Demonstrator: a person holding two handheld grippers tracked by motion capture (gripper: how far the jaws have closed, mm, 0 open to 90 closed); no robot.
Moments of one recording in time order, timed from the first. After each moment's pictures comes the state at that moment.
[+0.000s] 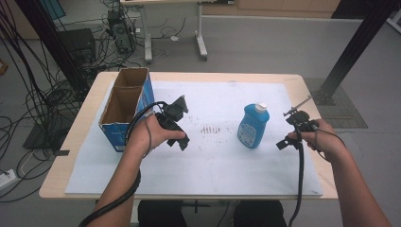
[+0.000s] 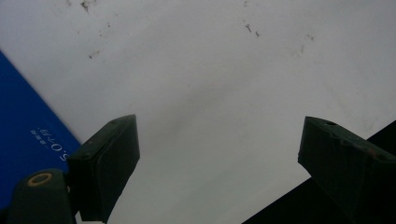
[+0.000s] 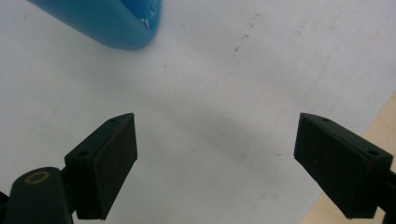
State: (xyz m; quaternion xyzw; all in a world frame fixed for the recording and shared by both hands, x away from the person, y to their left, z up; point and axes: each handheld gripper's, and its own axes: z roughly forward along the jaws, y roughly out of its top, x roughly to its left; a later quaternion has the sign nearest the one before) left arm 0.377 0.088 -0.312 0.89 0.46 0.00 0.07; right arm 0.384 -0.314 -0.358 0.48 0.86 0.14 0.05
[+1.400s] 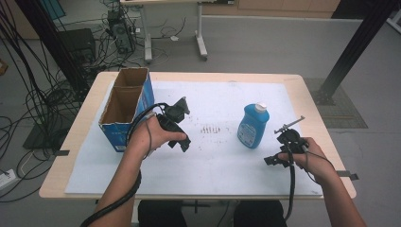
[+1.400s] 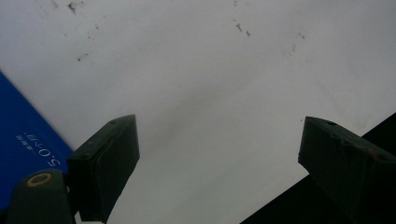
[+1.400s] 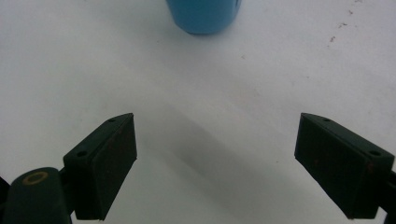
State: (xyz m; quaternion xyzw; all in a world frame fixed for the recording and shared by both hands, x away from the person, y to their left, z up) left arm 0.373 0.085 -0.314 0.89 0.45 0.00 0.08; right arm 0.342 -0.287 -0.392 0.46 0.86 0.21 0.05
